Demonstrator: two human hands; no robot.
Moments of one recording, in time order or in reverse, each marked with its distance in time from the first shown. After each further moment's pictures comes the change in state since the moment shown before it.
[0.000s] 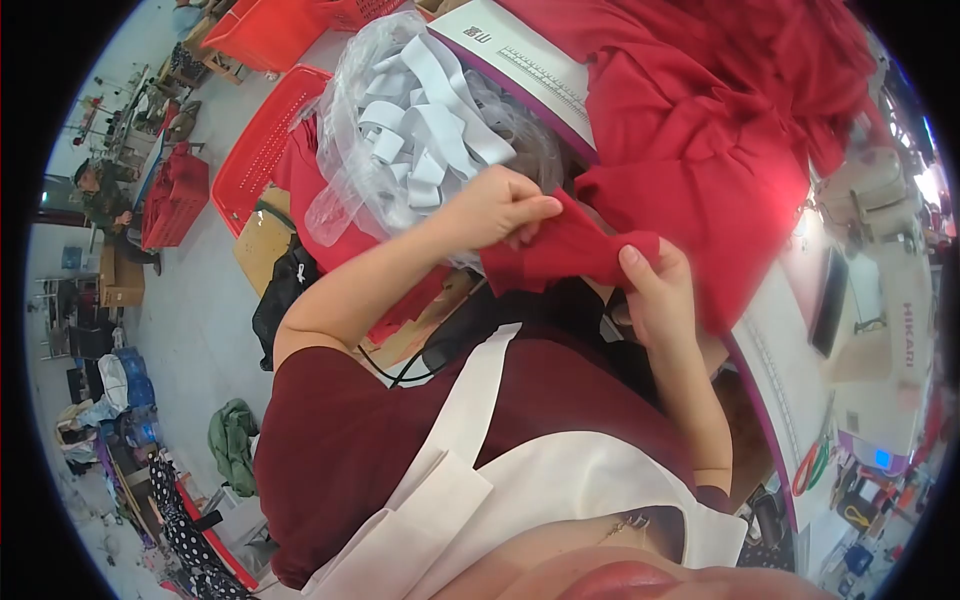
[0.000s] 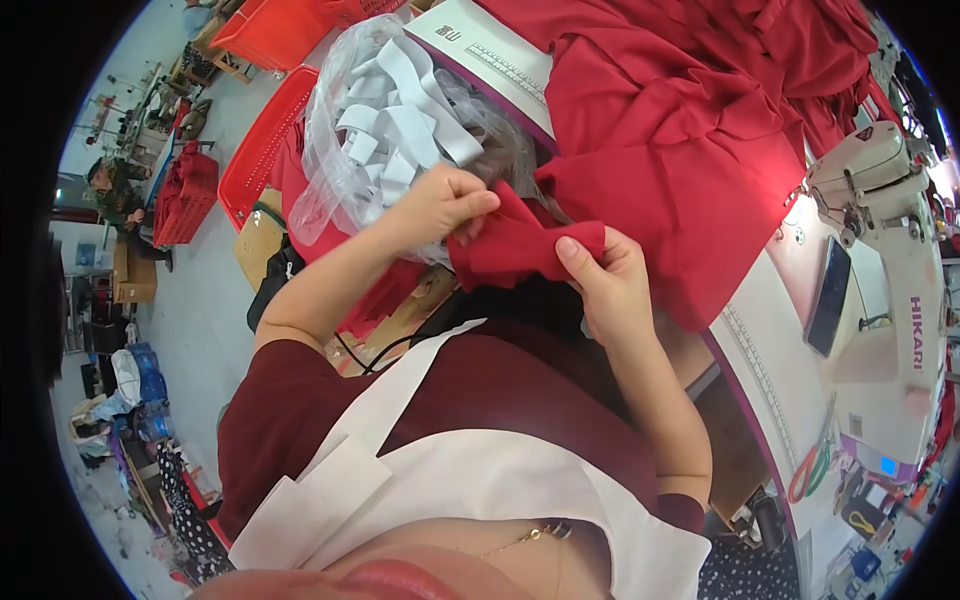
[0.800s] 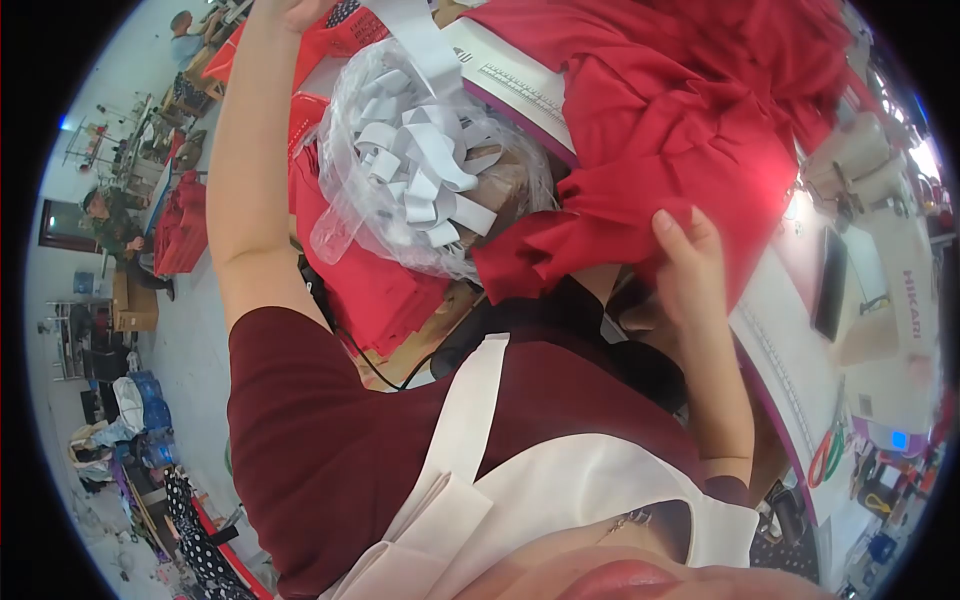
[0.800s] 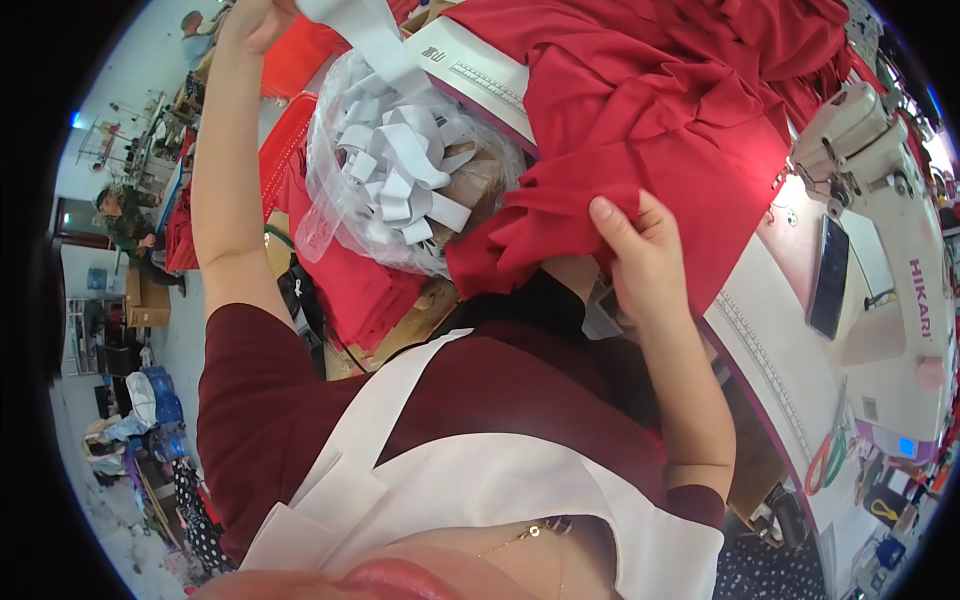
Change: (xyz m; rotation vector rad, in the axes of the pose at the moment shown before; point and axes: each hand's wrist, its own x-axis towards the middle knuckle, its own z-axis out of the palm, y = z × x) left_hand 0.053 0.157 -0.191 -0.307 0.396 0.499; right_hand 0.008 -0.035 -0.017 -0.056 0.044 -0.141
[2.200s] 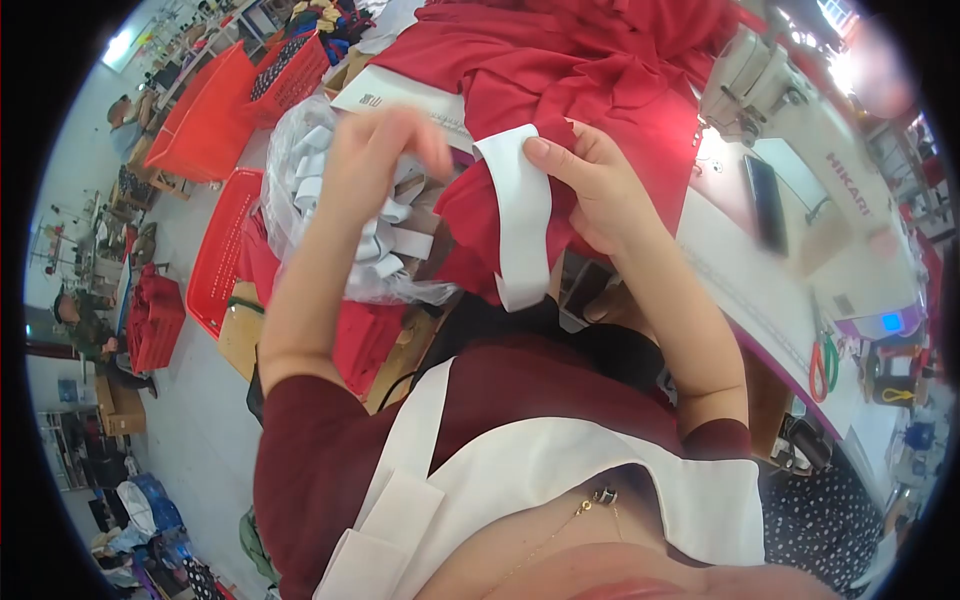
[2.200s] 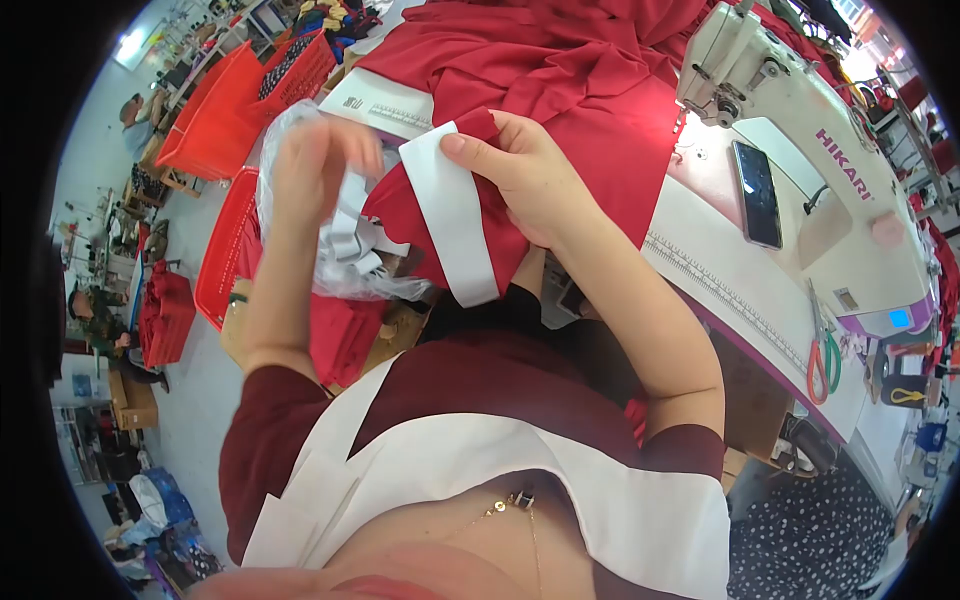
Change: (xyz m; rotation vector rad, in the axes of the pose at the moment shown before) left_hand -0.149 -0.068 0.123 0.094 -0.575 0.116; right_hand 0.008 -0.047 0.046 0.000 -0.245 -0.002
